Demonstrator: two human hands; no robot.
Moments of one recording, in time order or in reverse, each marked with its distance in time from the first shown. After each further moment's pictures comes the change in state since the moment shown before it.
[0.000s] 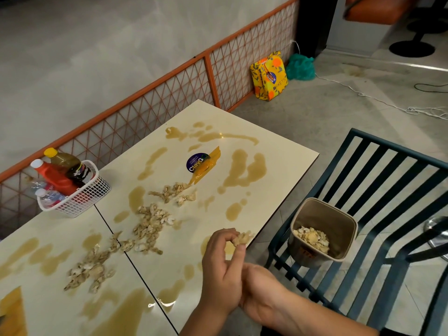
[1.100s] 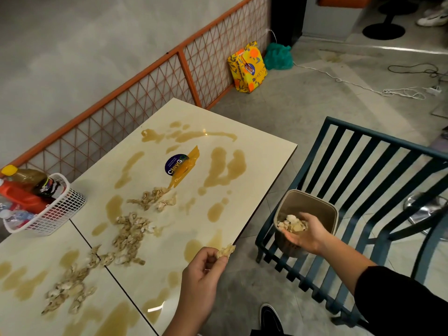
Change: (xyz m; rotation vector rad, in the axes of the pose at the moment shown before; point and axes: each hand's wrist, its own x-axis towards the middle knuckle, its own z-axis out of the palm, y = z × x) left_hand -0.004 -0.024 0.007 -0.077 -0.206 -0.422; right_hand 0.074 -0.133 -0.229 0.340 0.395 -0.077
